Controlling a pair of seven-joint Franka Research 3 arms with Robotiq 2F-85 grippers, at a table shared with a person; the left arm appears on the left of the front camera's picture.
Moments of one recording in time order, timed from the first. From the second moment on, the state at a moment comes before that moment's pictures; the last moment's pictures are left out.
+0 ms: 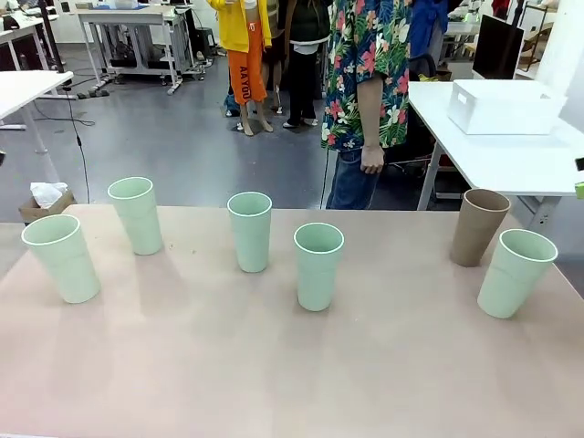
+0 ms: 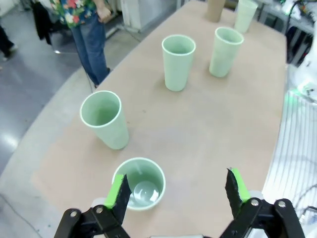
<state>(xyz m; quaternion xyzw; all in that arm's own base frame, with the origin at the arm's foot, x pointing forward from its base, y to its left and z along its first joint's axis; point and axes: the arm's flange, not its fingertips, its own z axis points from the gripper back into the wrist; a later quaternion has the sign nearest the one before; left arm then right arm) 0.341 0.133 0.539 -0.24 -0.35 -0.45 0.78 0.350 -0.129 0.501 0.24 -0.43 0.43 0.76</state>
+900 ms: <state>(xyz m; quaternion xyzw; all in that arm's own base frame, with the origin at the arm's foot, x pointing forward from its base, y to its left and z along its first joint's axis) 0.309 0.172 0.523 -0.23 -0.38 -0.47 0.76 0.320 -0.152 0.488 0.28 -0.47 0.43 0.72</state>
